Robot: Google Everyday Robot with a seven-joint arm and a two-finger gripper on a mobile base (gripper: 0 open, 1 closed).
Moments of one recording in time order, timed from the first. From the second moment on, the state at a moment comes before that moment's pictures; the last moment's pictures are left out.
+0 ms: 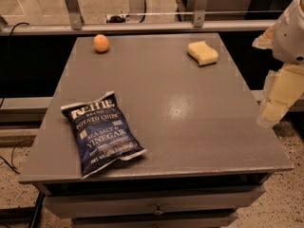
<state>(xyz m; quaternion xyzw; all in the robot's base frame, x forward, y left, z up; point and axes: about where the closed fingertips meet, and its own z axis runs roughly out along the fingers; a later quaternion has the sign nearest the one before) 0.438 -0.217 0.976 -0.60 0.78 -0.03 0.16</state>
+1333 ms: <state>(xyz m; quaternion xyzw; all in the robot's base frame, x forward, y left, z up) 0.445 -0.079 0.913 -0.65 0.73 0.10 0.20</state>
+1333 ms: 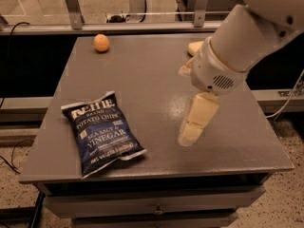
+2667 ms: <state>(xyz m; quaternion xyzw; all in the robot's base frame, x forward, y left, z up) 0.436 0.045 0.839 -0.62 0.71 0.23 0.25</state>
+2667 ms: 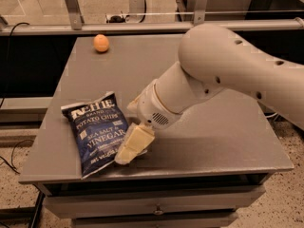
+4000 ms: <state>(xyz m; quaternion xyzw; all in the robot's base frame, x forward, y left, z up) 0.471 -0.010 0.914 -0.58 0.72 0.17 0.34</state>
